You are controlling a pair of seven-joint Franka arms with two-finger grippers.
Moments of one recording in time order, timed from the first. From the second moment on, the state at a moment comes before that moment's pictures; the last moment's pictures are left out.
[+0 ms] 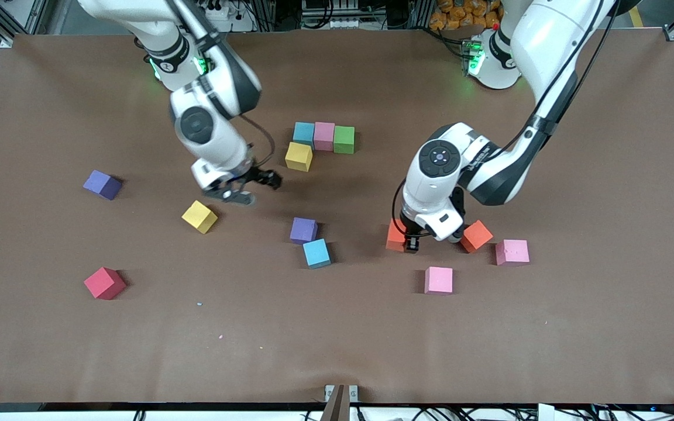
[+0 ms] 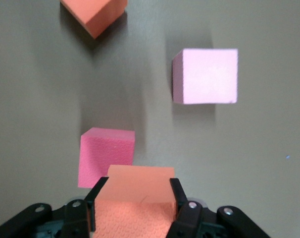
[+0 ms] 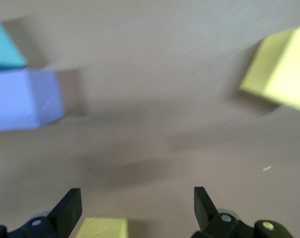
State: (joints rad) left arm -0.15 0.56 -0.45 -1.70 0.39 2.30 -2.23; right arm 0.34 0.23 0.13 -2.15 0.15 2.33 0.59
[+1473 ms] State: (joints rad) left arm -0.11 0.54 -0.46 -1.67 0.39 2.22 -2.19; right arm 0.08 0.38 0.06 -2.17 0.09 2.54 0.43
